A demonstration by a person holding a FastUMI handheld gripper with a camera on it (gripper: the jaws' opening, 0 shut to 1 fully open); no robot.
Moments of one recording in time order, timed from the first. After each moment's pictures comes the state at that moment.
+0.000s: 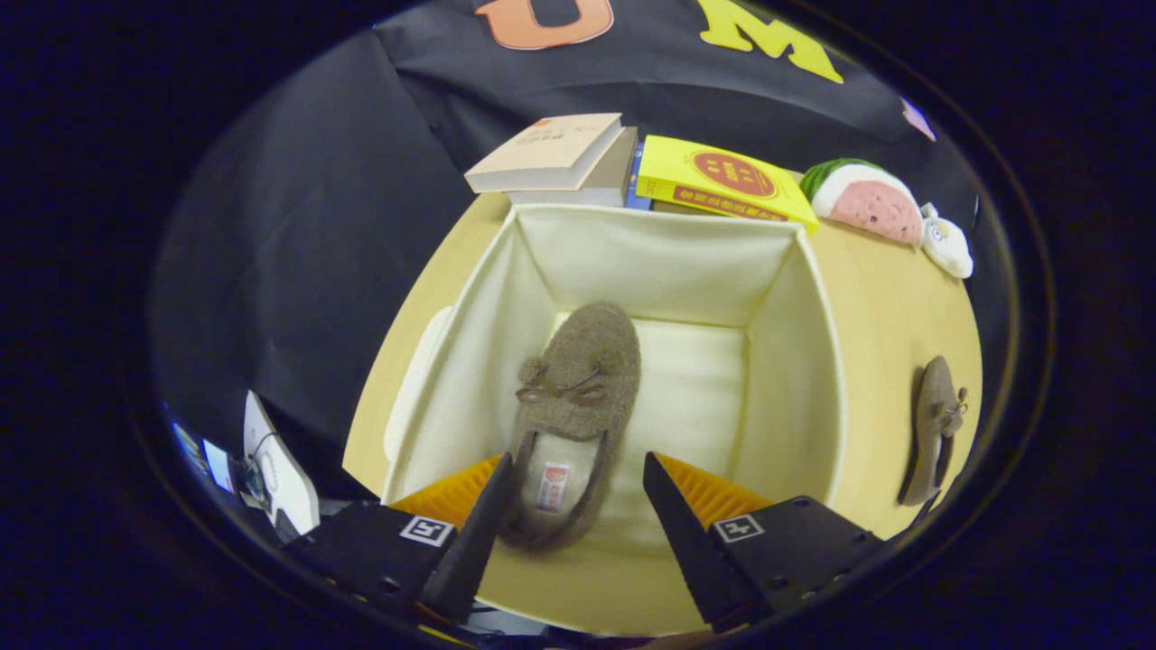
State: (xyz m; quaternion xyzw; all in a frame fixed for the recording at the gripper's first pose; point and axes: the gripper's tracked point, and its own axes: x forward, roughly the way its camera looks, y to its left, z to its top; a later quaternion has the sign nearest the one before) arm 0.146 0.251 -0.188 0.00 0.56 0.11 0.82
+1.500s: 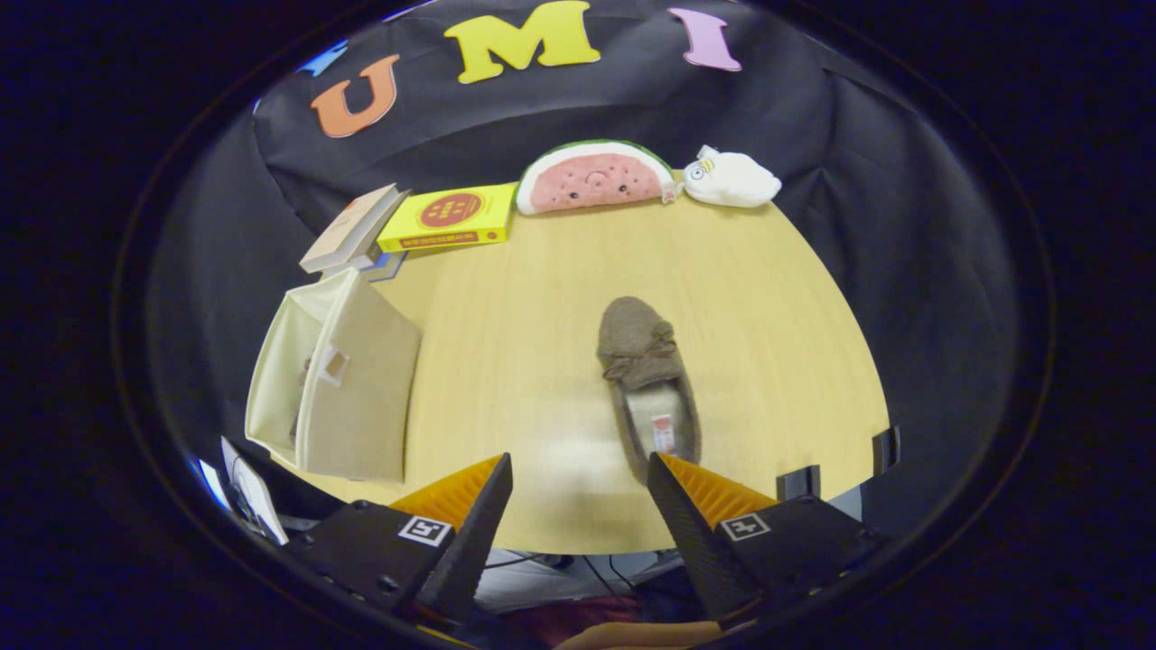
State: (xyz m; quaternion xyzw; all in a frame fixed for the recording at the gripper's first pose) arm 0.079 -0.129 -0.141 0.07 0.53 -0.06 0.84
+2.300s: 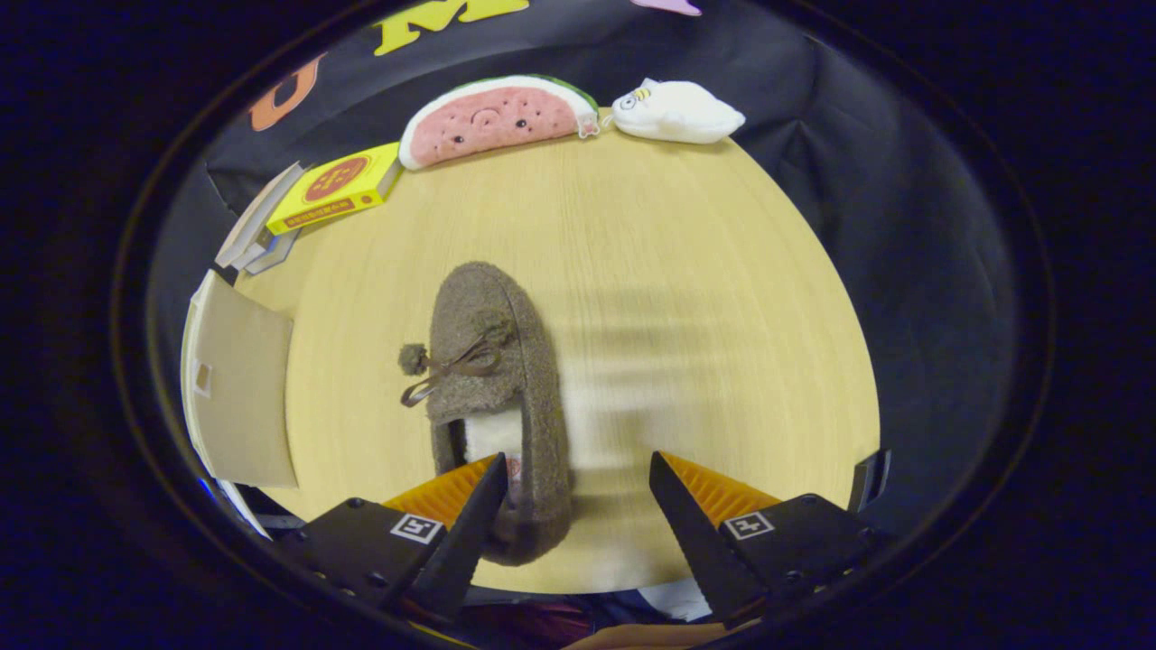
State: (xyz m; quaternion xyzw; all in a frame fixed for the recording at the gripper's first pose) arm 0.112 -0.234 -0.247 0.05 0.62 -0.10 0.78
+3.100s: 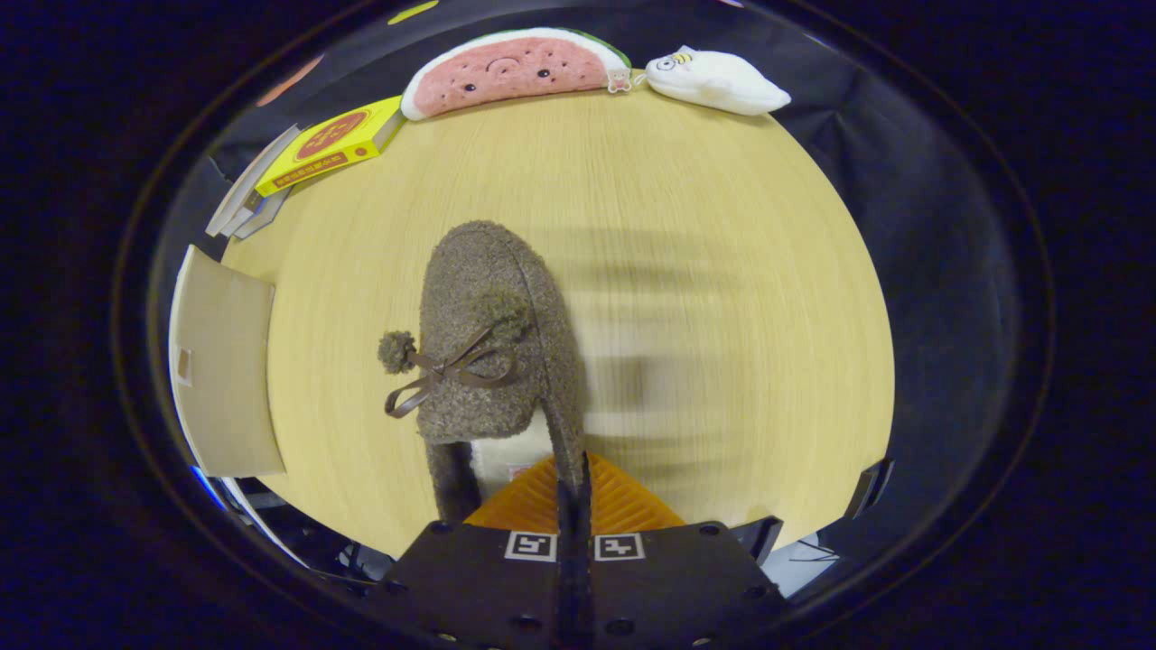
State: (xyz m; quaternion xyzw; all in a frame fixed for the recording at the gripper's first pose) arm 0.111 -0.212 -0.259 0.04 0.66 -0.08 0.74
